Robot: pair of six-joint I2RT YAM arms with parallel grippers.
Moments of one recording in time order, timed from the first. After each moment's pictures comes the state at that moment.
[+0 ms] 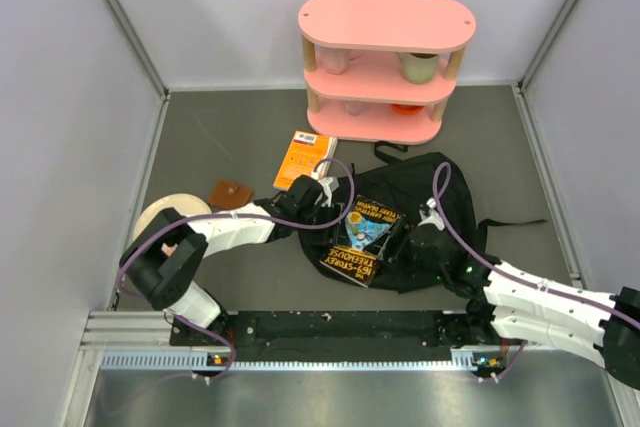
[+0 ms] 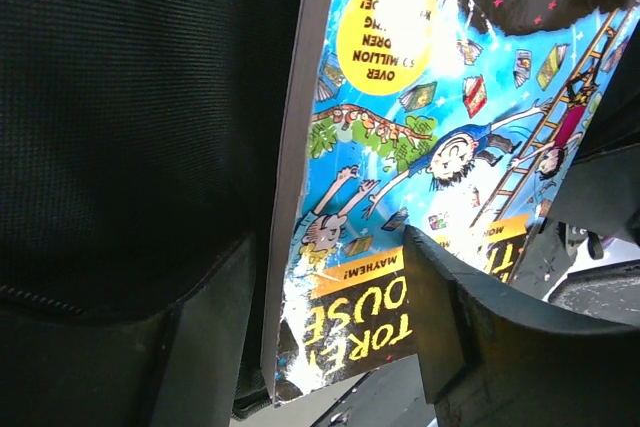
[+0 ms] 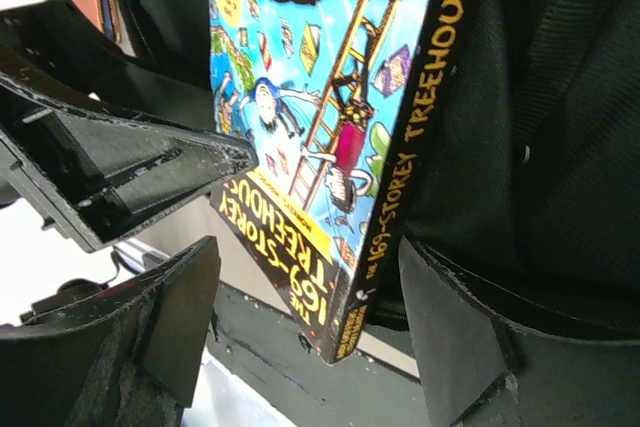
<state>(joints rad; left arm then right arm) -0.76 1.55 0.79 -0.12 0.32 -0.63 0.92 0.83 0.32 -0.13 0.15 1.29</state>
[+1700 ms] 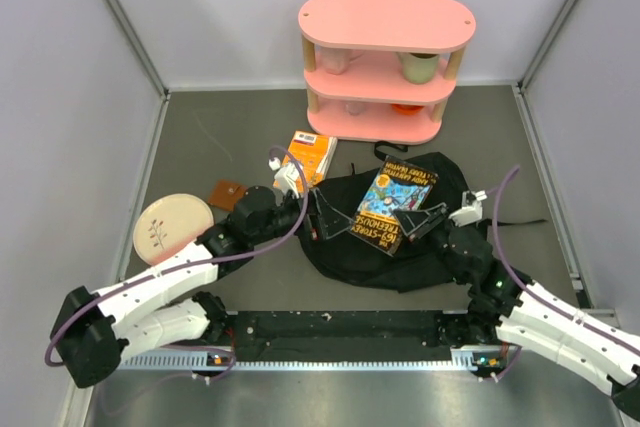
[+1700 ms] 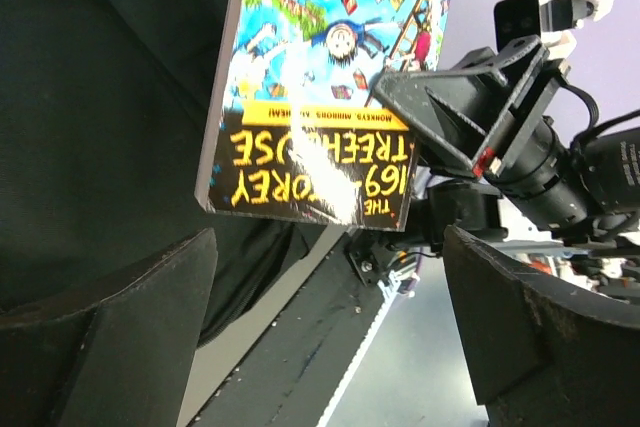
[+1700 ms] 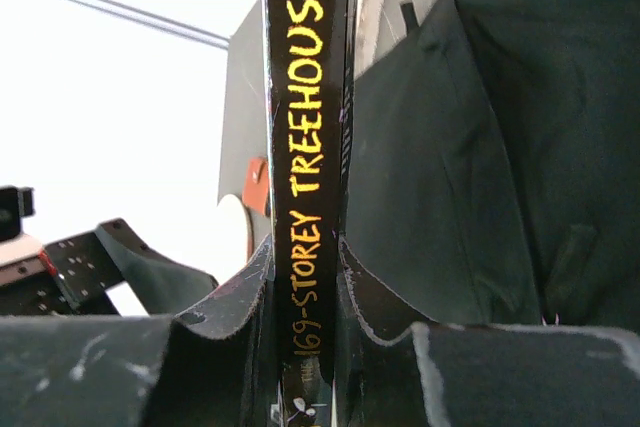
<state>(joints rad) -0.80 0.99 0.63 0.08 0.25 -0.84 0.87 0.50 0.28 -0.02 0.44 1.18</state>
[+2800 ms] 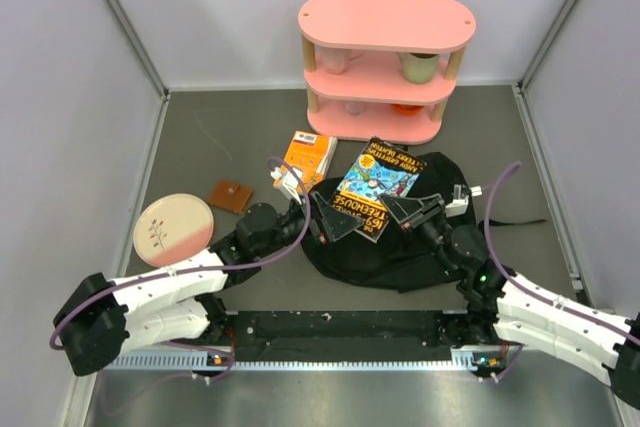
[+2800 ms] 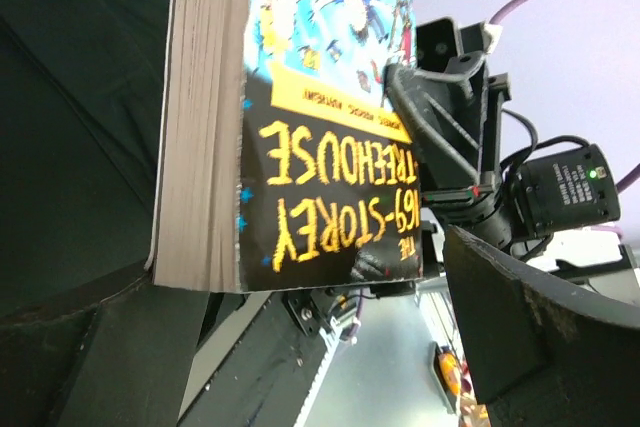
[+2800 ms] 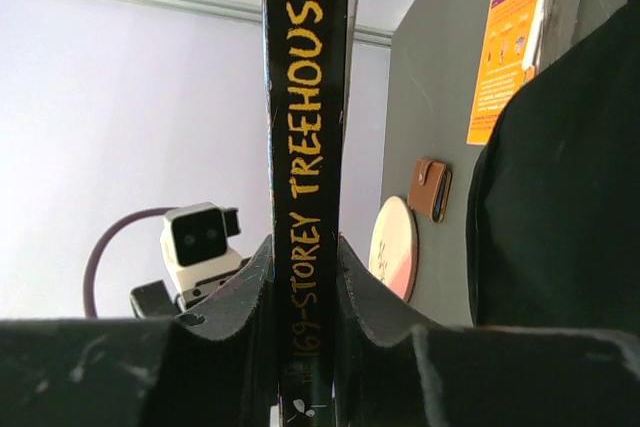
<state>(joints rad) -0.90 1.02 0.45 0.51 0.16 -1.04 0.87 0.66 0.25 0.47 0.36 1.34</state>
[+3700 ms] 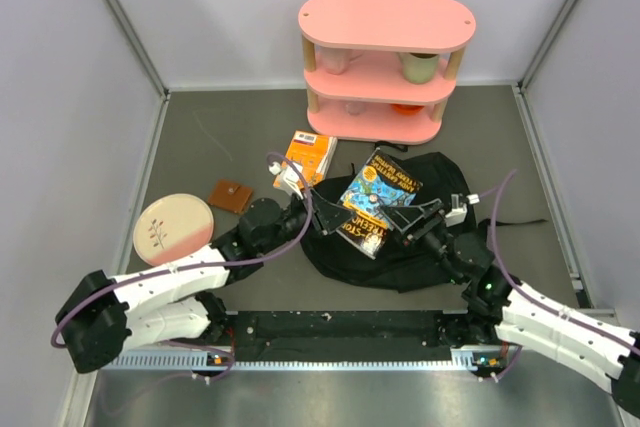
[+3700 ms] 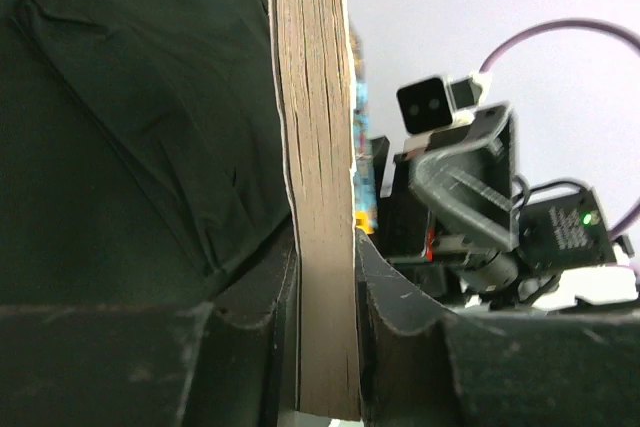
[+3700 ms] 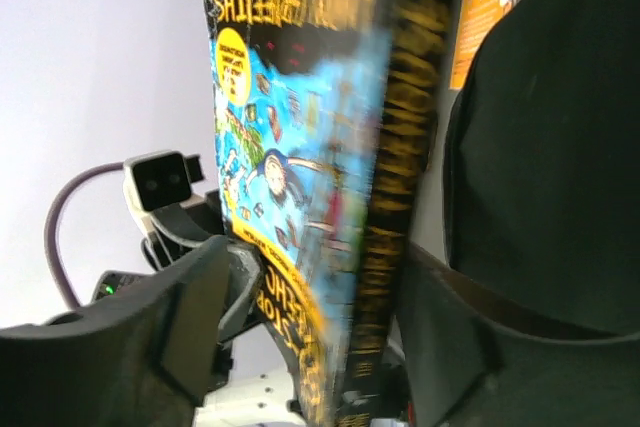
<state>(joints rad) -0.90 1.05 0.50 0.49 0.07 -1.00 0.87 0.59 0.16 0.42 0.27 1.44</state>
